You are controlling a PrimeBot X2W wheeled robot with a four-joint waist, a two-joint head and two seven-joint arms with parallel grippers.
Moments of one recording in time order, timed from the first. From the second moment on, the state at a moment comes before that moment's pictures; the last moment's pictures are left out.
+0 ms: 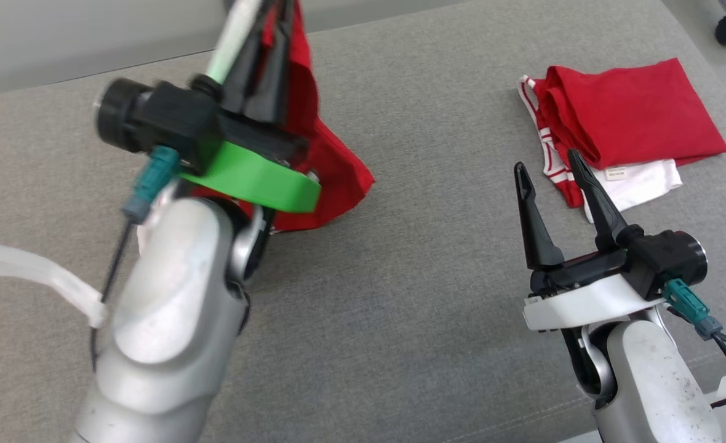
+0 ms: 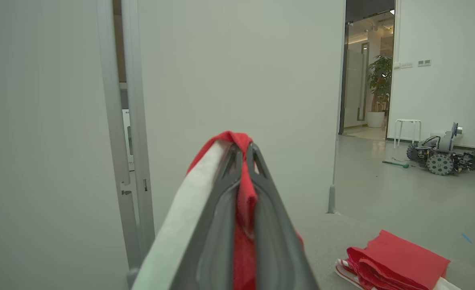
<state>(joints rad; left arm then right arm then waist) -0.71 0.07 -0.36 0.16 -0.29 -0.06 -0.18 -0.24 -0.05 0.12 0.05 0.11 0.13 -0.26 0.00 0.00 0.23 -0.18</state>
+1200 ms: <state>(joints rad) -0.34 0.12 -0.35 0.15 -0.43 0.04 -0.26 -0.18 -0.05 0.10 0.12 0.03 0.13 -0.26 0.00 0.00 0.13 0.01</state>
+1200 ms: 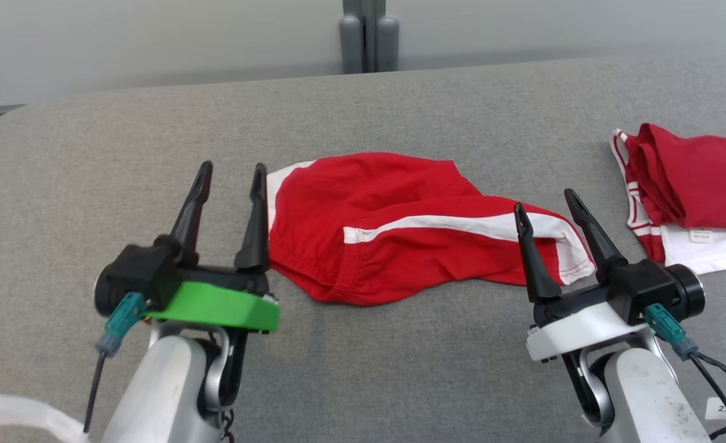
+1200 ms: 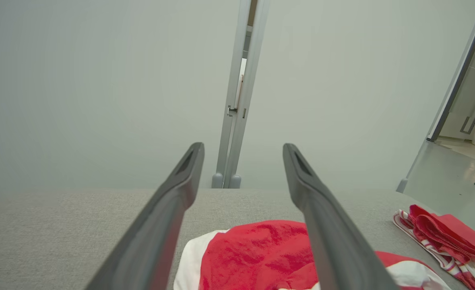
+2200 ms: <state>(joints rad) -0.07 0.05 -0.12 0.11 -0.36 -0.10 -0.26 -0.13 -0.05 0.12 0.12 0.06 0.13 -0.26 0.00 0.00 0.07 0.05</state>
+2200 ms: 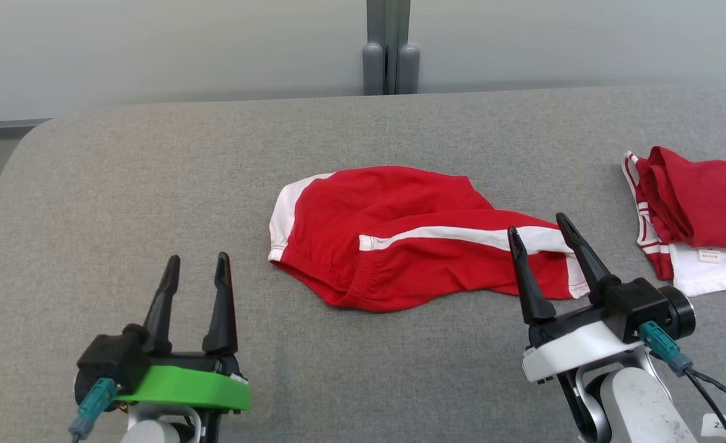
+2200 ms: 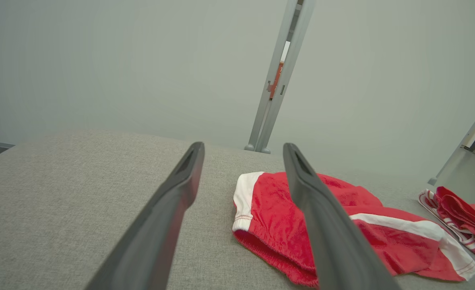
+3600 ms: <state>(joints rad) -0.50 0.06 -0.44 0.62 -0.57 -0.08 -0.02 -0.20 -0.05 0.12 0.12 0.09 0.13 -0.26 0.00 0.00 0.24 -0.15</state>
